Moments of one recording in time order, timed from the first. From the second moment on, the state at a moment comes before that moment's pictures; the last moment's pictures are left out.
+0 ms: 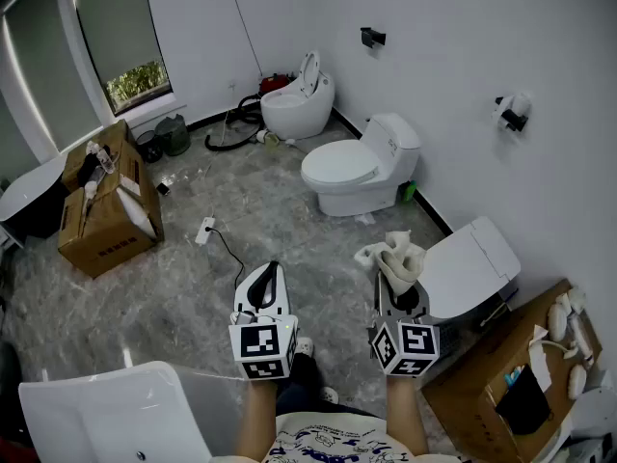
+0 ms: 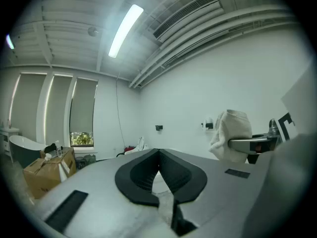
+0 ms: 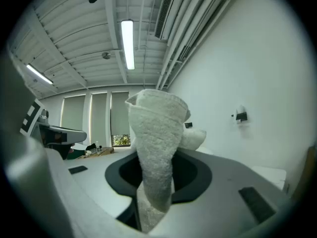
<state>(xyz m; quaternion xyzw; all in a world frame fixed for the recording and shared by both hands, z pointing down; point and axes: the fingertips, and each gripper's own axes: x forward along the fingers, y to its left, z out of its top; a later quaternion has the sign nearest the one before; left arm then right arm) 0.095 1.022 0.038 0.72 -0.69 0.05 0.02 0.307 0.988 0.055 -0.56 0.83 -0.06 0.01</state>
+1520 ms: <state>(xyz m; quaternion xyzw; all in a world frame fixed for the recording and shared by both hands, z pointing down) 0.007 0.845 0.043 0.72 -0.69 0.04 0.03 0.279 0.812 0.060 -0.60 0.80 -0.06 0.00</state>
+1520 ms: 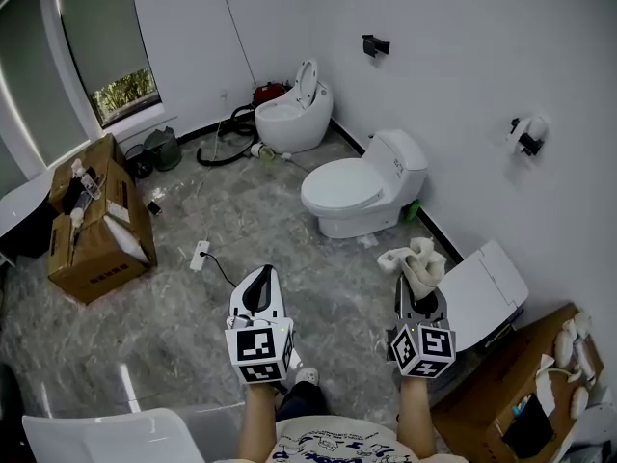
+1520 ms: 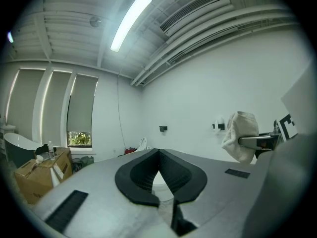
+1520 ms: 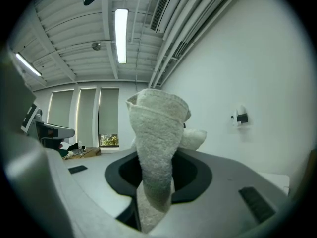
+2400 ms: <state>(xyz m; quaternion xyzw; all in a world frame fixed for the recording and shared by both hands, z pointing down) -0.080 0.644 0.041 0.73 -0.68 0.05 0.01 0.226 0.634 0.064 -0.63 0.78 -0.03 -0.02</state>
